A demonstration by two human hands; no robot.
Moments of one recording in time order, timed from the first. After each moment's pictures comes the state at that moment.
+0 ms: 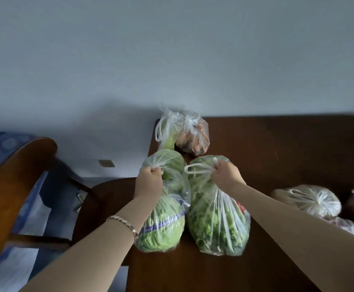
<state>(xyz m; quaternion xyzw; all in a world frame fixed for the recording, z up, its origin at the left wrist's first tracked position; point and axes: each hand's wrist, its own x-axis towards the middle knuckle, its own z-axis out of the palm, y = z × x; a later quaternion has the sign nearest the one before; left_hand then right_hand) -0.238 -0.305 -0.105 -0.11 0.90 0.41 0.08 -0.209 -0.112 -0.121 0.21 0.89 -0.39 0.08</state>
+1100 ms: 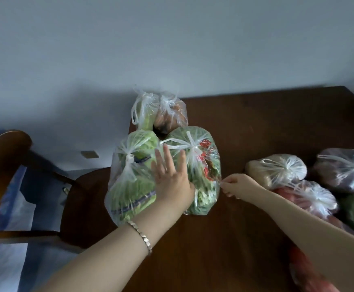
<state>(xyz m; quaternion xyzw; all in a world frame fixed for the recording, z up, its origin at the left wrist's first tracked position) -0.151 -0.232 -0.099 0.18 0.97 0.08 0.17 -0.105 -0.049 -0.150 0.27 0.83 -0.45 0.21</state>
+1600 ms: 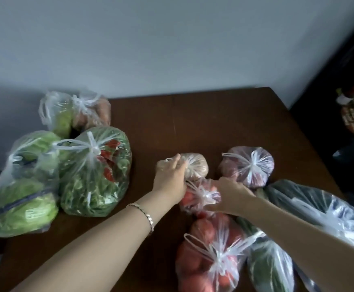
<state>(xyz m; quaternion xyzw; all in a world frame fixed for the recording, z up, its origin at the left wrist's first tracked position) -0.077 0.017 -0.142 0.29 0.93 0.11 0.19 0.012 0.172 -0.134 0.09 0.95 -0.11 0.26</state>
